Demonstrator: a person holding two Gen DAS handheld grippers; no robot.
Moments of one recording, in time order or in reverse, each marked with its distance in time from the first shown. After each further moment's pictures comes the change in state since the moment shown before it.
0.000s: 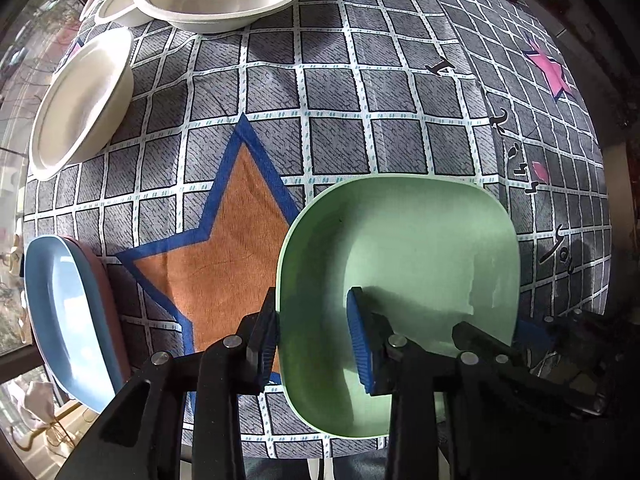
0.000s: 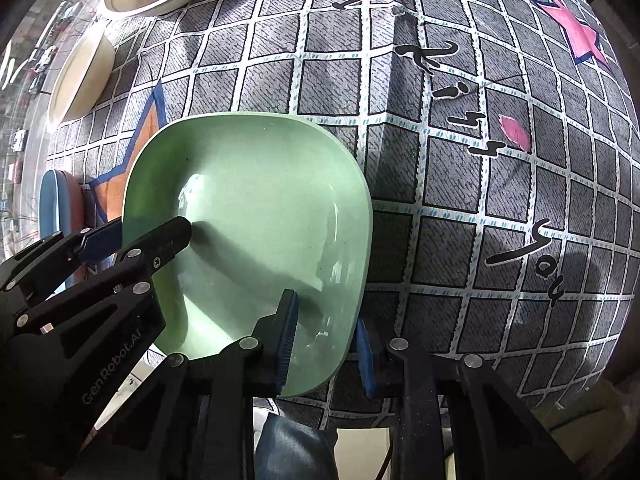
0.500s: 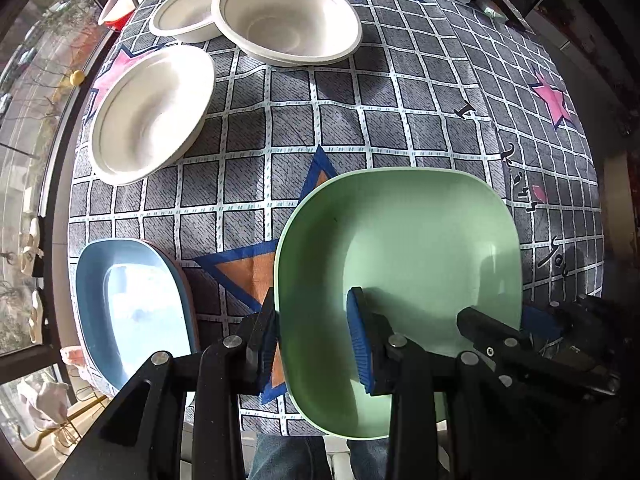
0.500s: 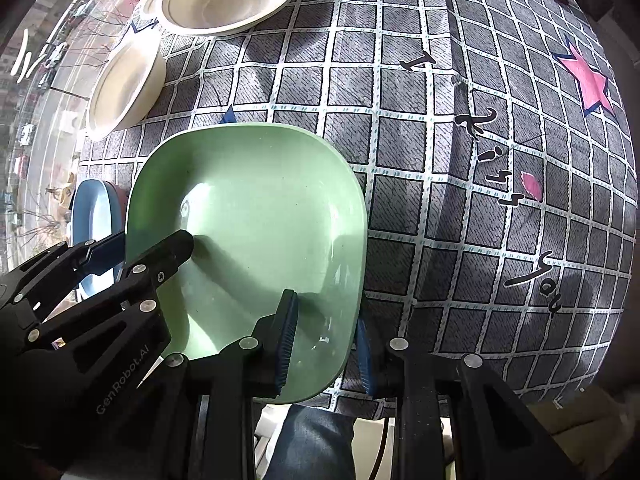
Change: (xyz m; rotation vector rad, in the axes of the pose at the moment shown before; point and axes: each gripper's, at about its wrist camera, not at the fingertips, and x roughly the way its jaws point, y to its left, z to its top) left arm -0.058 0.069 0.028 -0.019 -0.046 0.019; right arm -0.037 0.103 0.024 -0.030 -0.036 0.013
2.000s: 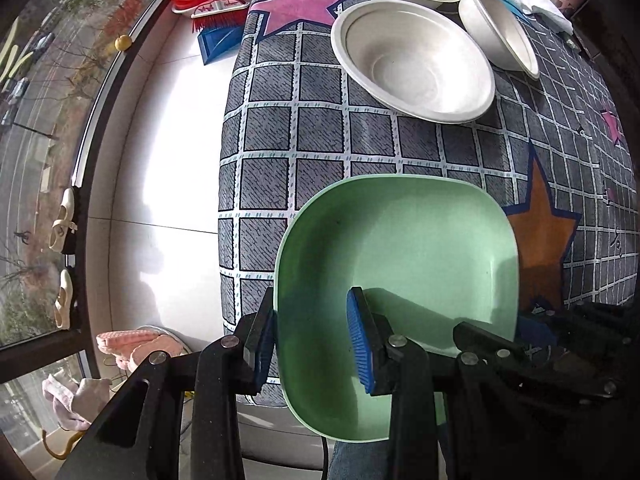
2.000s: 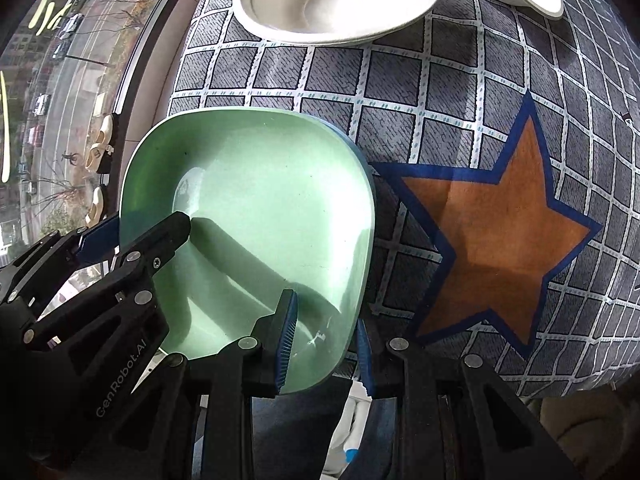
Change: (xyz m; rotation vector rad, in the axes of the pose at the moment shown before) left arm 0.000 0.189 -0.024 -0.053 0.045 0.066; right arm 0.115 0.217 0.040 -0.058 0.145 0.040
